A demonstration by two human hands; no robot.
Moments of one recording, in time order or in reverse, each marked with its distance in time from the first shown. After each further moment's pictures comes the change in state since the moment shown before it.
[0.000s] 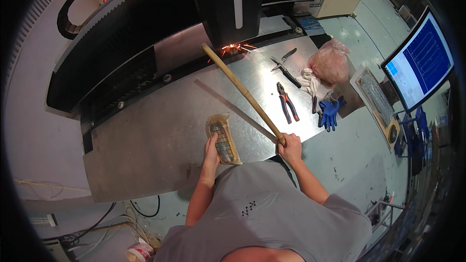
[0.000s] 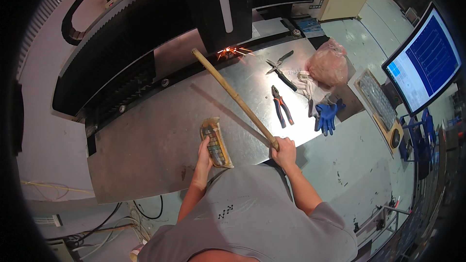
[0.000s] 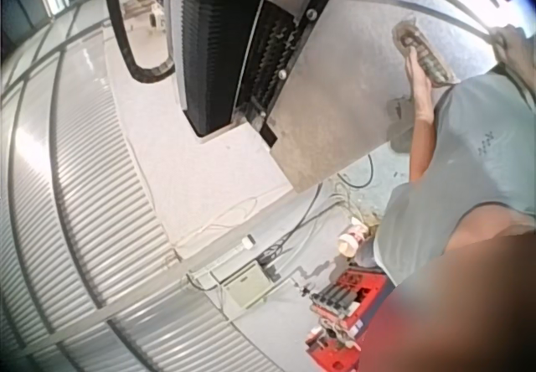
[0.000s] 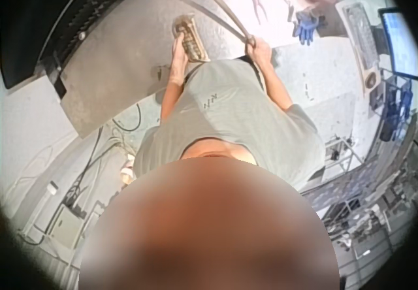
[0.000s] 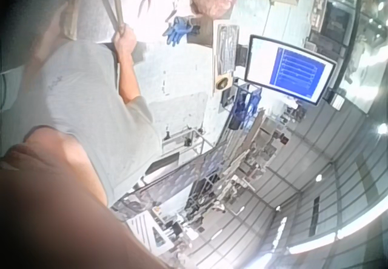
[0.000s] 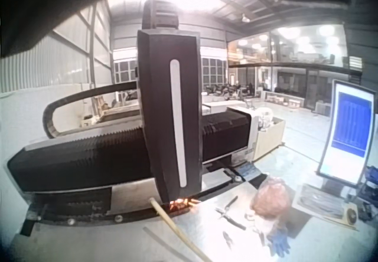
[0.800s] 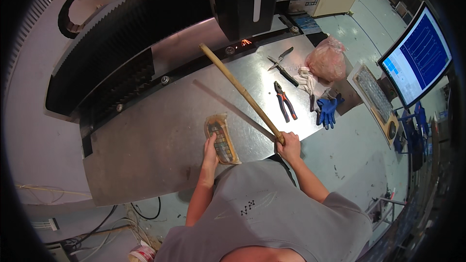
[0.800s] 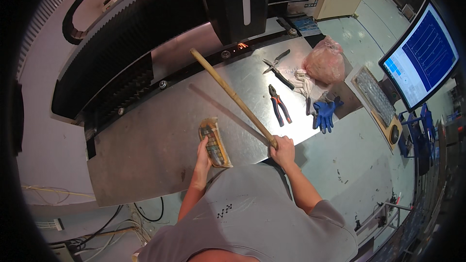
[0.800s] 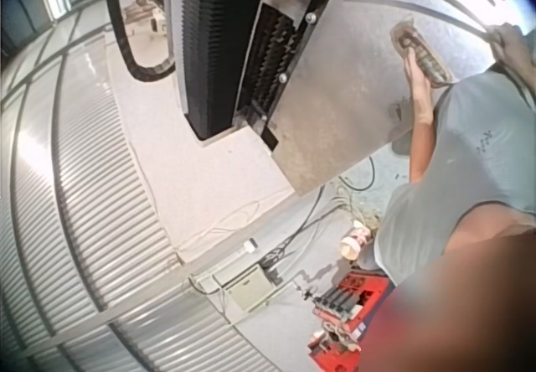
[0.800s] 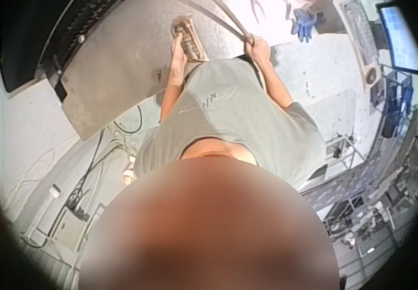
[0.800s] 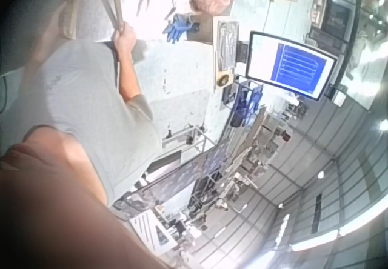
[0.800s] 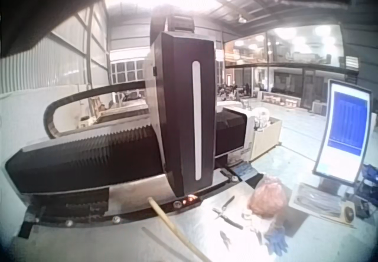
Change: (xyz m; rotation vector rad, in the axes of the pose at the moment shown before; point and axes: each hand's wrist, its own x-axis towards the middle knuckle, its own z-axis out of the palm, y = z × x) left_hand 0.003 -0.002 -0.004 -0.008 -0.019 0.009; right_hand -0.002 0.002 0.001 0.036 -0.018 0.027
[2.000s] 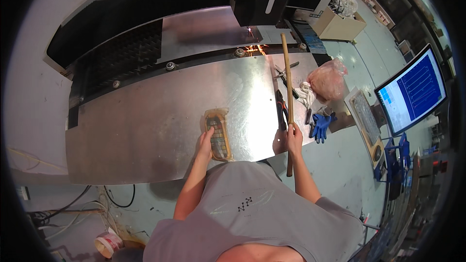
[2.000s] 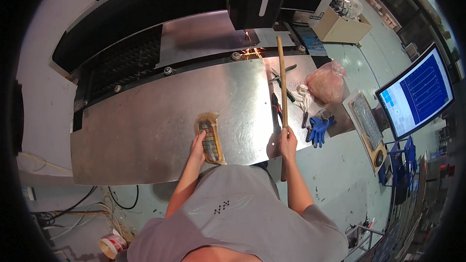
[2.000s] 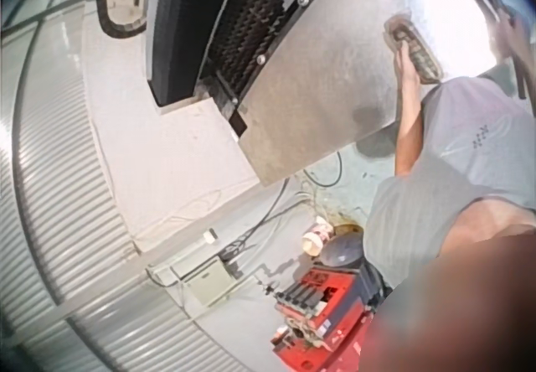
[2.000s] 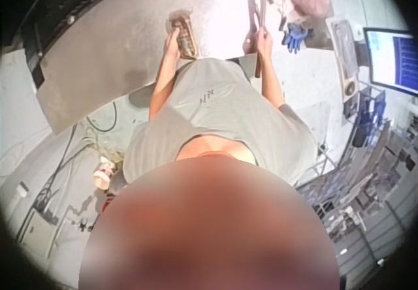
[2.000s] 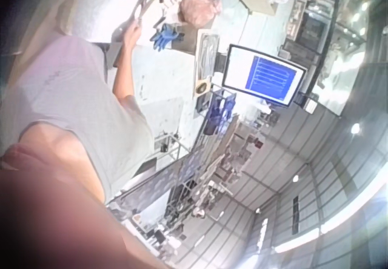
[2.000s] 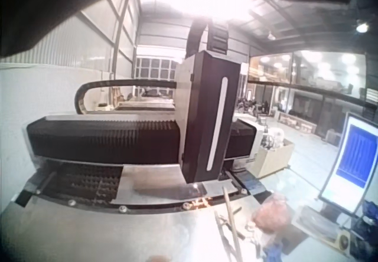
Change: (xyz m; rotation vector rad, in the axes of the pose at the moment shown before) left_hand 0.005 -0.010 0.002 -0.058 -0.020 0.036; right_hand 0.057 0.030 -0.024 0.574 0.029 0.545
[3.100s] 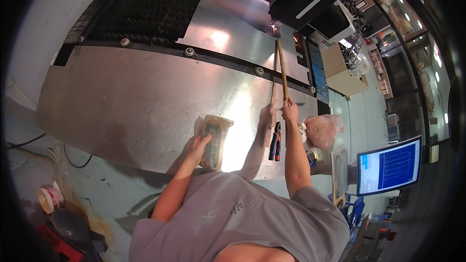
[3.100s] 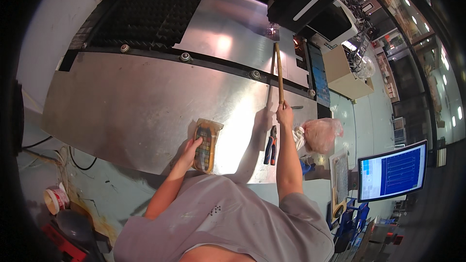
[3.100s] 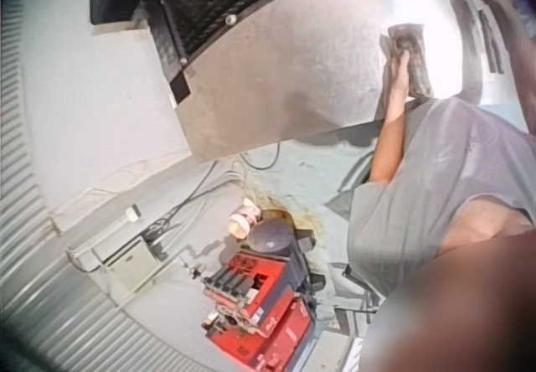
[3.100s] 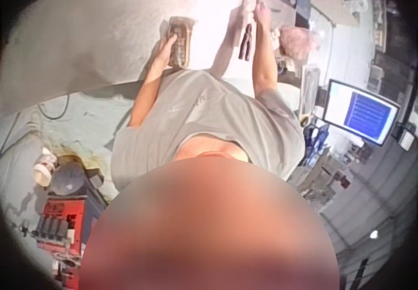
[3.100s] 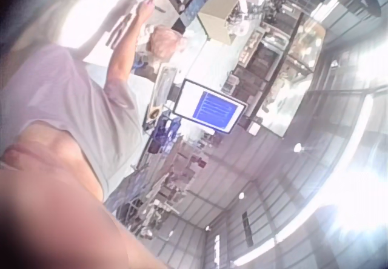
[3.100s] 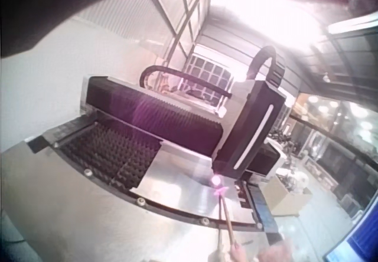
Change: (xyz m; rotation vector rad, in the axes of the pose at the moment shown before) left_hand -0.005 -0.014 0.006 0.035 -0.030 0.104; right_hand 0.233 -0.134 0.094 -0.618 -0.099 -0.238
